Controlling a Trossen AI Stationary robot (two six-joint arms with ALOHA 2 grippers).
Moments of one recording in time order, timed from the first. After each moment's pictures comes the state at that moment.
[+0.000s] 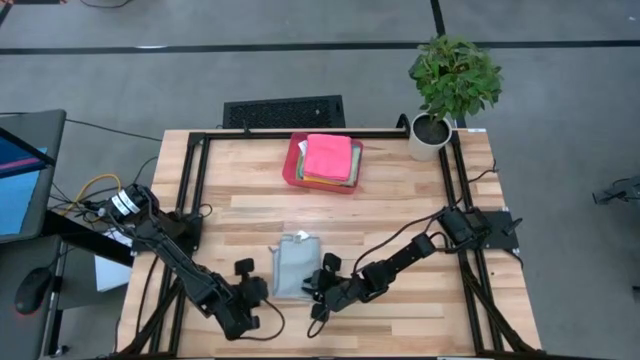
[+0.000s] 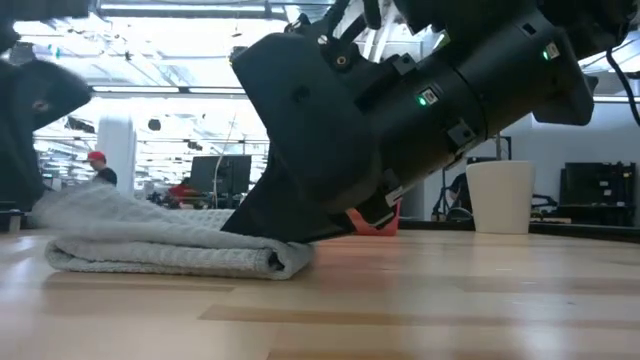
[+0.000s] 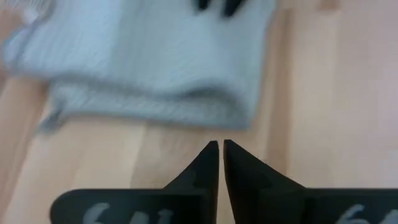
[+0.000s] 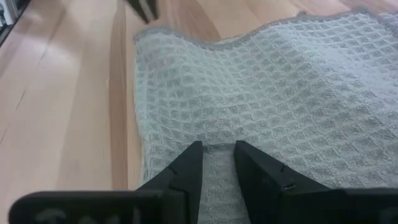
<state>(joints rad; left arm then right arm) -0.84 1.69 0.92 -0.47 -0.54 -0.91 0.49 2.24 1.23 0.33 0.50 0.47</state>
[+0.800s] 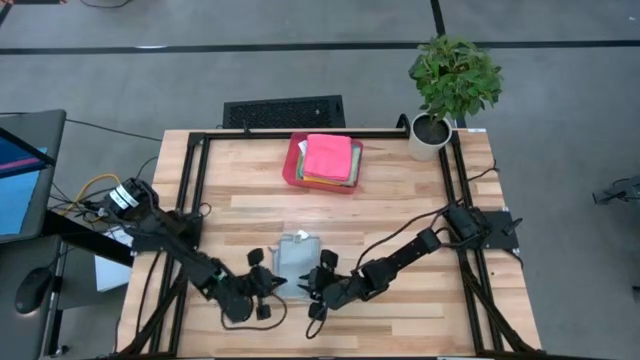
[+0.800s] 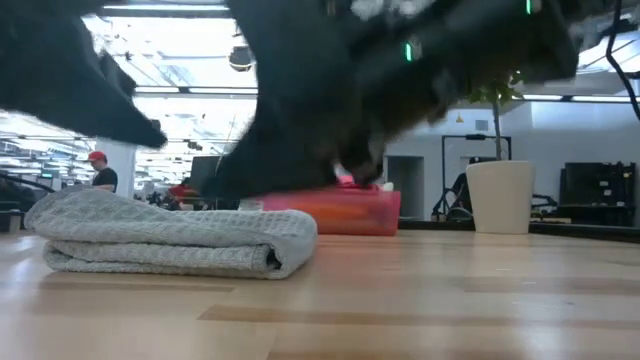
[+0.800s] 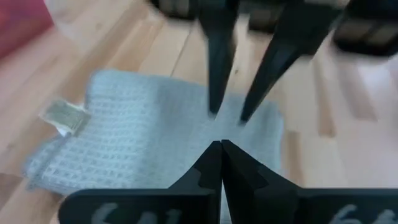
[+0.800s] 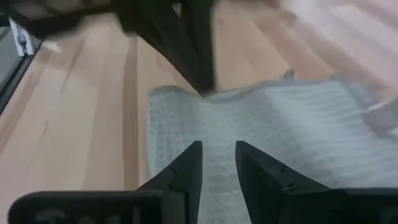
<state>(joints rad) -0.77 1.64 0.70 0.12 -0.78 -0.66 0.48 2.18 1.26 0.31 0.52 0.38</state>
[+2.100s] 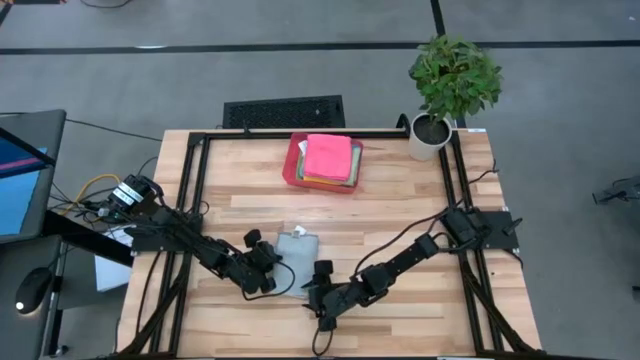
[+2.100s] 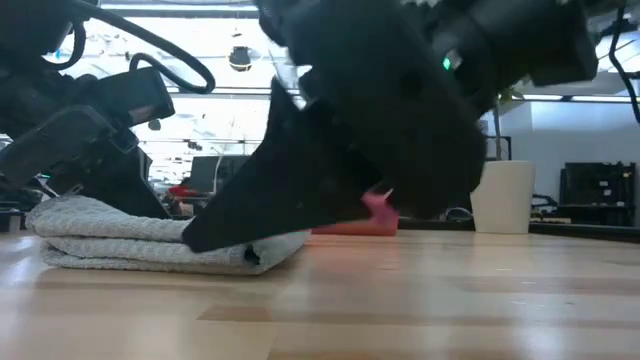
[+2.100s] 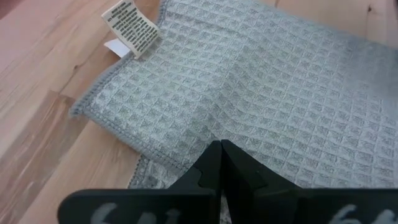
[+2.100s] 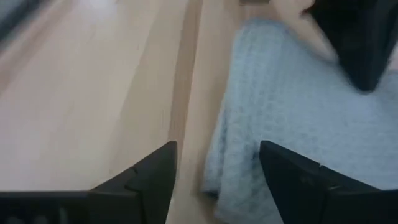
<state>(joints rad) -0.57 1.64 0.55 0.11 -0.64 -0.76 0.51 2.22 1.29 0.25 0.38 0.12</state>
